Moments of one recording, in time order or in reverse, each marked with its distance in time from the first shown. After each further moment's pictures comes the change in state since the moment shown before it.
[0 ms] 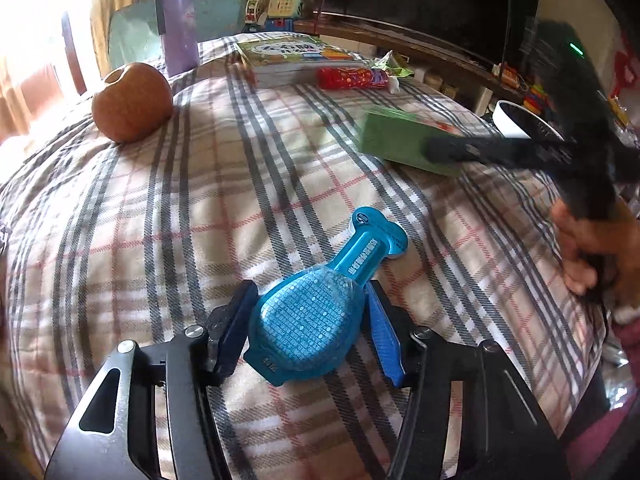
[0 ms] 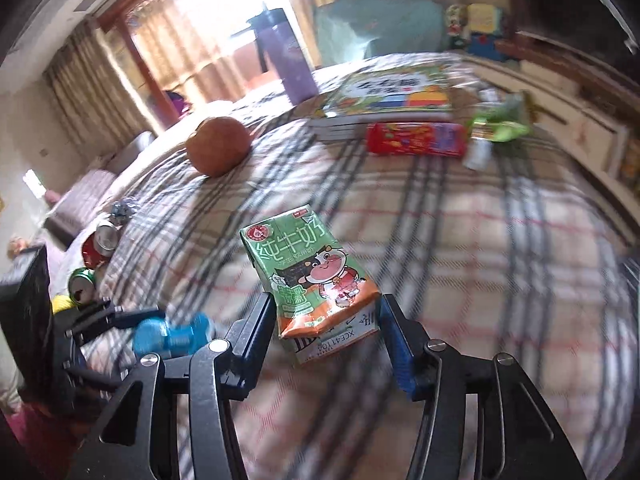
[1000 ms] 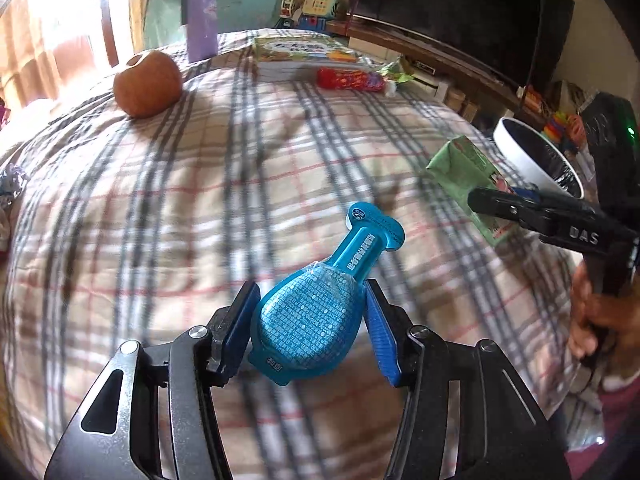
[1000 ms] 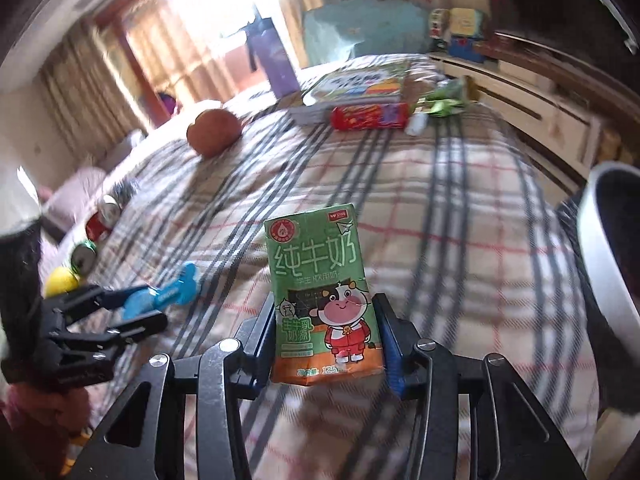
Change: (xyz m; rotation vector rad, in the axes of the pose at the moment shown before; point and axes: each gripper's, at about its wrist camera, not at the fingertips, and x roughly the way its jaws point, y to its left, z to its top) left arm -0.017 -0.056 -0.013 -0.141 0.001 0.062; right arm -0.051 -0.022 -0.042 0.011 -0.010 -0.014
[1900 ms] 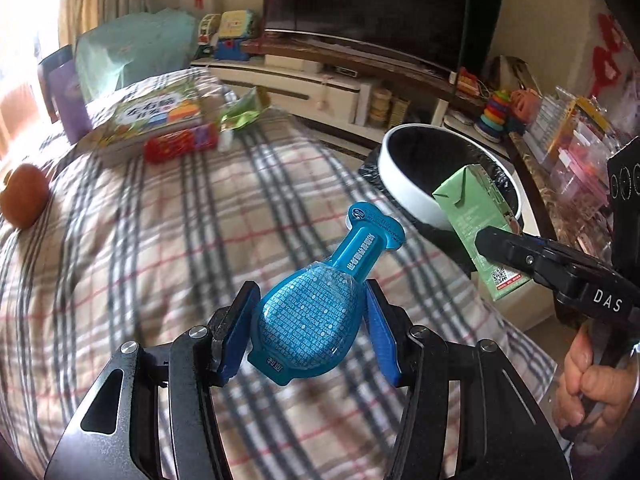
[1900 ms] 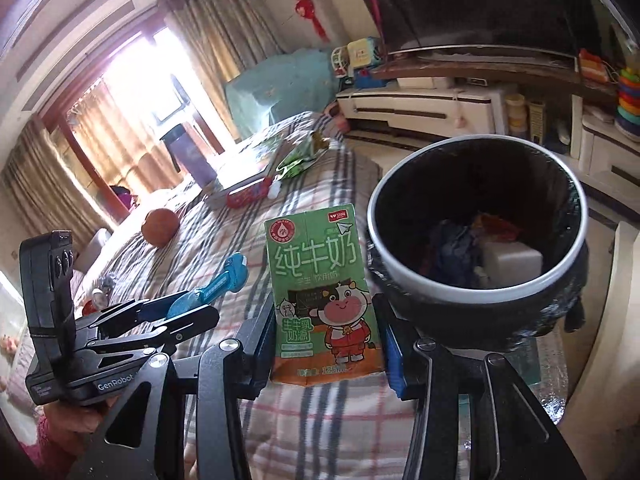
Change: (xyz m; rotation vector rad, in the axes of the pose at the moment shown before) left arm 0.026 -0.156 0.069 0.176 -0.044 -0.134; right arm -0.111 -0.098 -0.026 0.273 -0.199 -0.115
